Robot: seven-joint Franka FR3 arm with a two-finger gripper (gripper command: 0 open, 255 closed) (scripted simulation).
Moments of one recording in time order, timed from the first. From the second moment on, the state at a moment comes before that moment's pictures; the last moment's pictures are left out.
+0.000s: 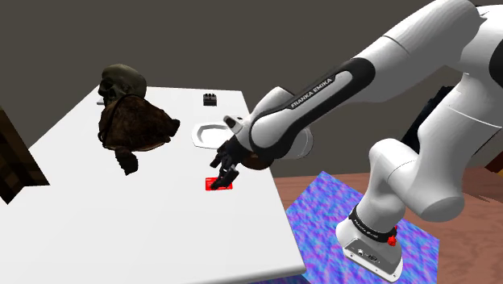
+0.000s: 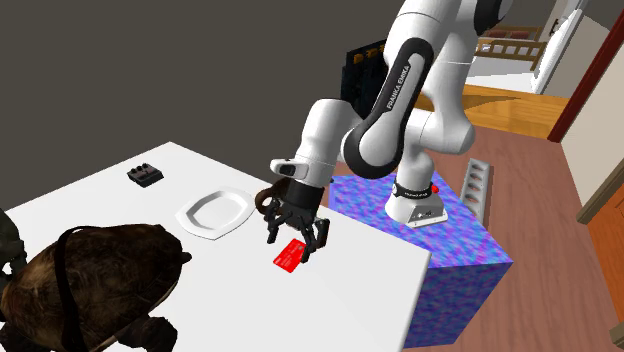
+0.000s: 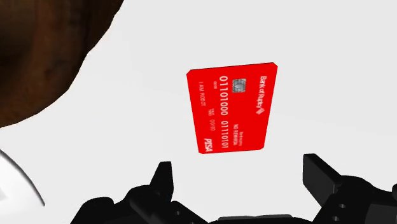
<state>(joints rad) 0.82 -0.12 -0.12 -2.61 0.90 3.01 -1.06</state>
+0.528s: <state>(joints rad) 0.88 -0.01 -0.14 -2.53 1.12 3.03 -1.26</state>
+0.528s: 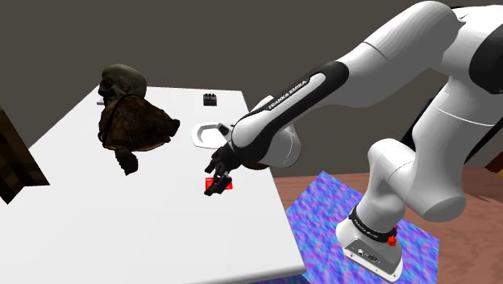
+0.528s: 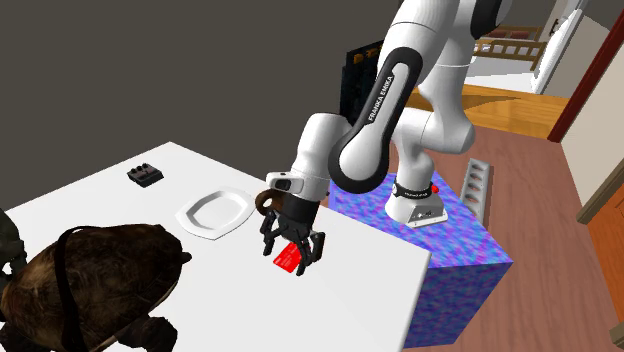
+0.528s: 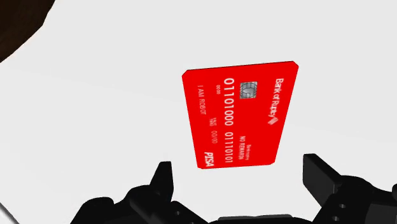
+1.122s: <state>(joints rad) 0.88 -0.01 -0.14 -2.52 1.12 3.04 -1.25</state>
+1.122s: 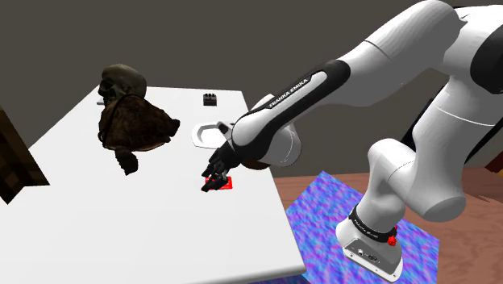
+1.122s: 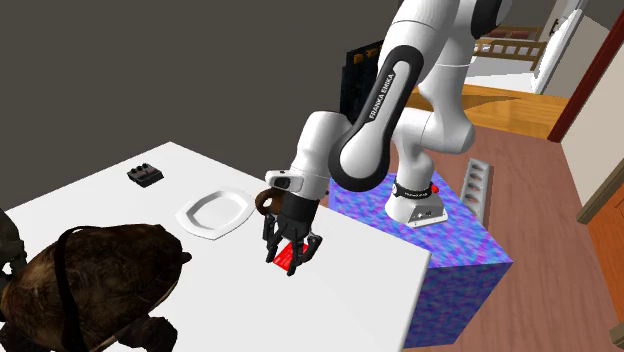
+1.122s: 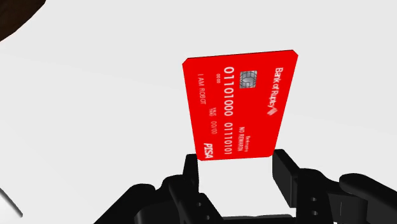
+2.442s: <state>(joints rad) 0.74 -0.19 -0.08 -2.57 0.58 2.91 -0.78</state>
